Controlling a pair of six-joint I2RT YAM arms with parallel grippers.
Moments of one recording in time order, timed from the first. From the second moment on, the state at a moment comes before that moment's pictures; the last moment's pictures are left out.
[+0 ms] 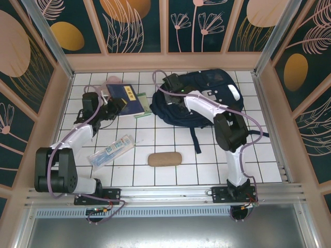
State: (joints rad) left arm -0.06 1.41 0.77 0.15 0.61 -1.00; right arm 0.62 2.05 1.67 -0.47 0.29 0.21
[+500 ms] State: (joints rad) left arm -0.39 1.75 0.99 0.48 0.48 -1.25; right arm 0.37 1.79 1.67 -0.48 -0.06 0.26
